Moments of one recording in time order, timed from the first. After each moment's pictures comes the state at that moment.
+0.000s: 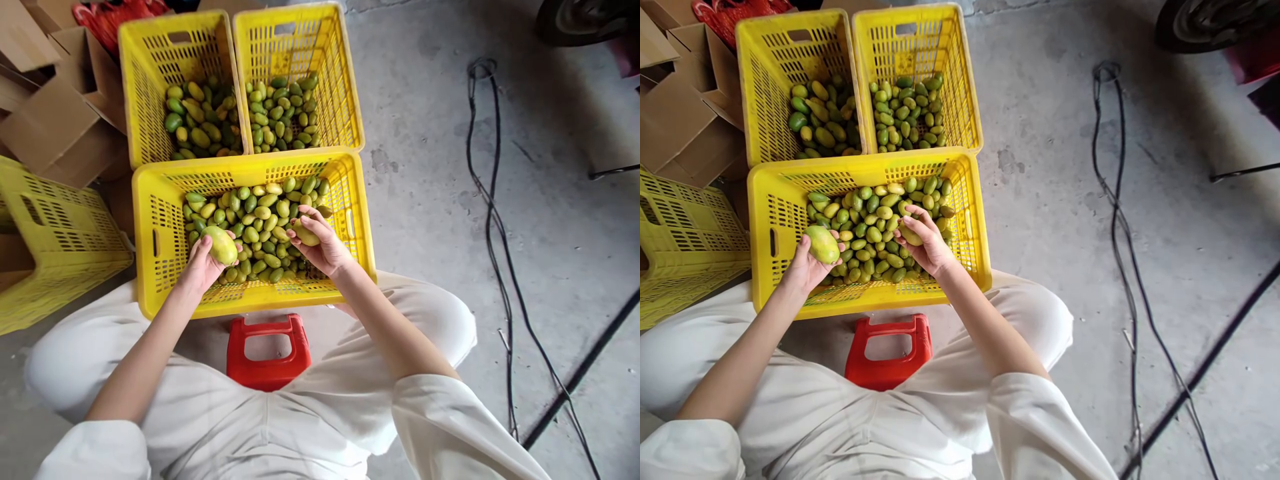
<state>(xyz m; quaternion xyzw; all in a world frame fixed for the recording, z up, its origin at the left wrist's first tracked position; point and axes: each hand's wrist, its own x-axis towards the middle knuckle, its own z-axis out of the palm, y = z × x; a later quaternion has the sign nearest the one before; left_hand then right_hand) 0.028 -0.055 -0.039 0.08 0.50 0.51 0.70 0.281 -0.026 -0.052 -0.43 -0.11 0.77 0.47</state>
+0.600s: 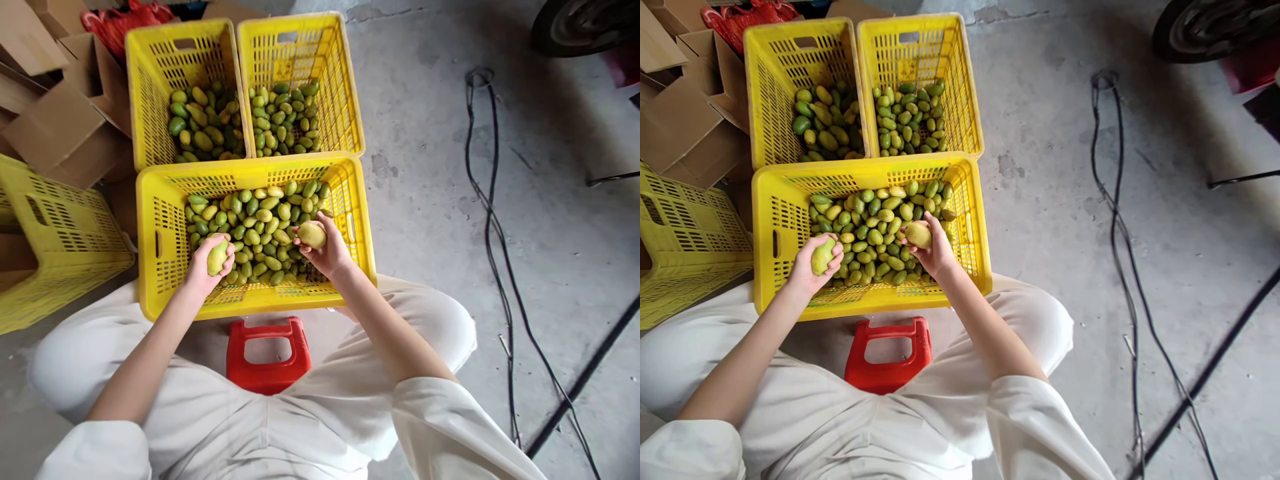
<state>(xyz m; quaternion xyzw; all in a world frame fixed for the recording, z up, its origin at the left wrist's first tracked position) 0.031 -0.047 -0.021 0.07 0.56 0.41 0.71 0.286 -0.018 -0.055 -0.50 0.01 0.76 0.42</state>
